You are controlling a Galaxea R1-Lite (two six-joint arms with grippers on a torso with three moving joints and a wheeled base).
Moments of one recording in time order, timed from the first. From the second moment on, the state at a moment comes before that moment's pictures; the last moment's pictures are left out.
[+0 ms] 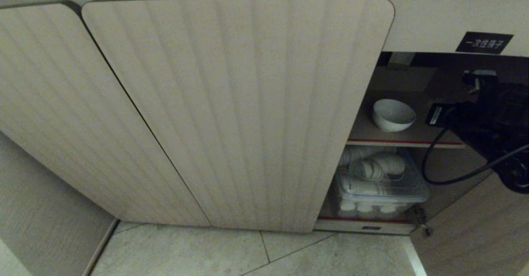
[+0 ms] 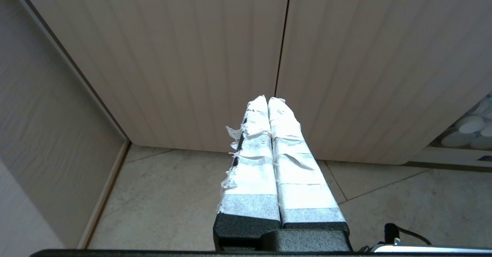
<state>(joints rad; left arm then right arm) 0.00 0.00 0.00 0.00 0.01 -0.03 -0.06 1.86 -0.87 -1.03 -0.08 0.00</state>
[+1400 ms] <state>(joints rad) 0.00 0.00 0.00 0.00 0.01 -0.03 -0.06 1.89 -0.89 -1.06 -0.17 0.02</state>
